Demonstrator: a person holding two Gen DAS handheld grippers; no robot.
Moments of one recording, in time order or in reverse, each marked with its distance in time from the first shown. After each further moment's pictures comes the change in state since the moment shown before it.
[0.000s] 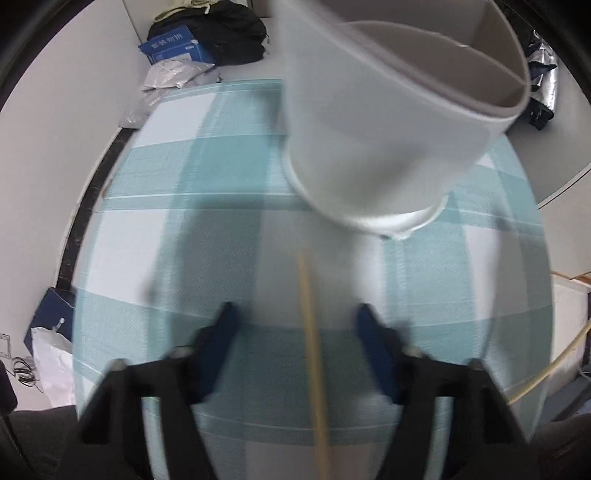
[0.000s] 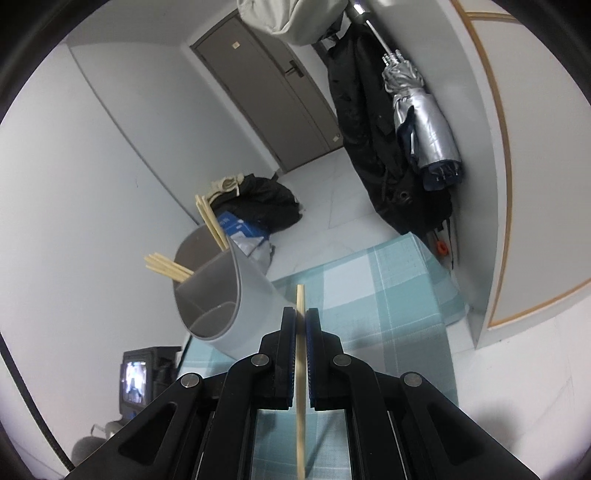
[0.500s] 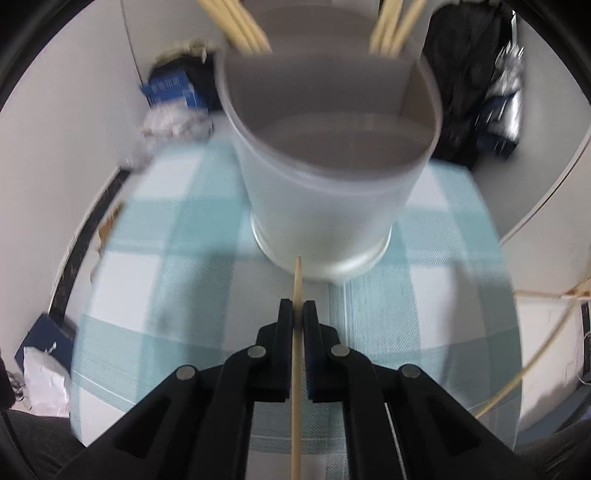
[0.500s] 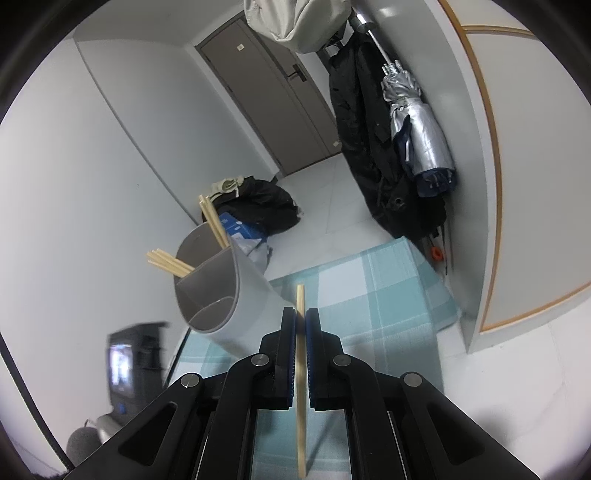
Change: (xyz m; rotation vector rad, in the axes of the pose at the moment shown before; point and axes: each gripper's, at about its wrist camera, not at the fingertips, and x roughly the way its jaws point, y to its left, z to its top) left arm -0.045 0.012 -0.029 0.013 -0.258 -0.023; right arm -0.003 0.001 -0.008 -0.019 0.005 0.003
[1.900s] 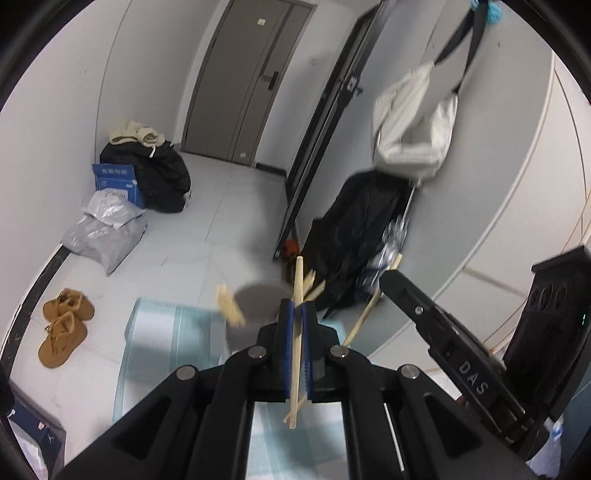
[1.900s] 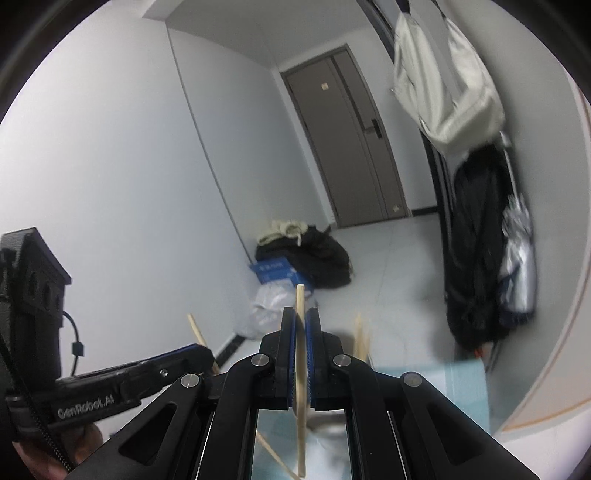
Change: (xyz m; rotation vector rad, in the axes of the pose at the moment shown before) left arm -0.151 0.024 0.117 -0.056 -0.337 -0.429; right arm -0.013 0.158 0.093 -0.269 -0.203 0.131
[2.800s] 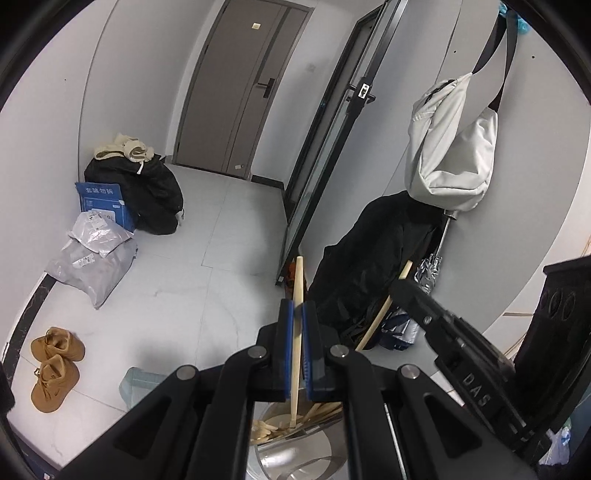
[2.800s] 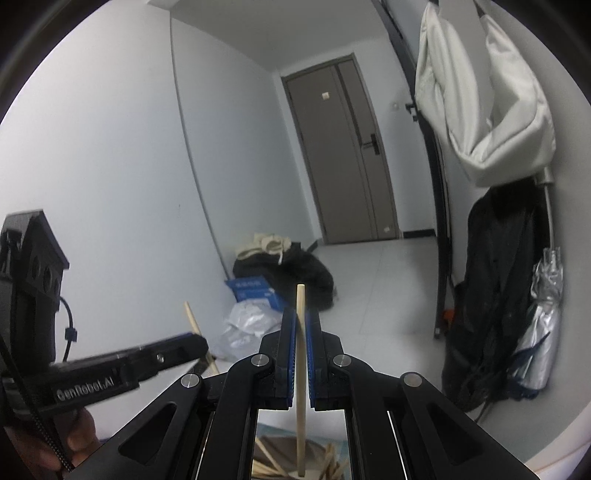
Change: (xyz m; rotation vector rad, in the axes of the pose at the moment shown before) left arm 0.076 0.051 0.035 0.024 -0.032 -0.014; right arm 0.115 -0.029 0.030 -0.093 -0.017 -0.080
